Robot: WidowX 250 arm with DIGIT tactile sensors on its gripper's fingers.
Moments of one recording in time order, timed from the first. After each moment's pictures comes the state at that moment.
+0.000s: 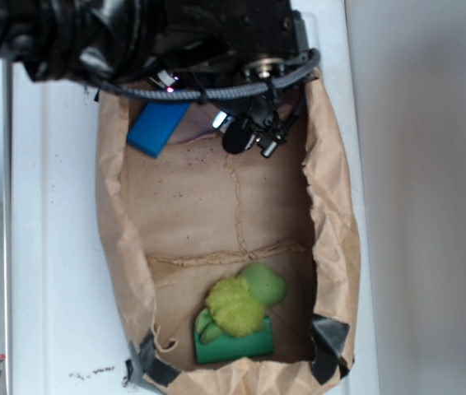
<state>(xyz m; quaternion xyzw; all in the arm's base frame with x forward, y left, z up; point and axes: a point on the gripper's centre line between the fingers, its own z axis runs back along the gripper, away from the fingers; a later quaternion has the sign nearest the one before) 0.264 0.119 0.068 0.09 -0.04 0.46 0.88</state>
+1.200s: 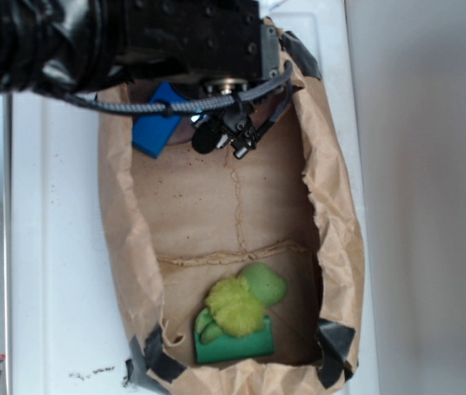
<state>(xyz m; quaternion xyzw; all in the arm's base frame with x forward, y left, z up) 0.246 0.131 0.065 0.14 -0.04 0.42 0.90</state>
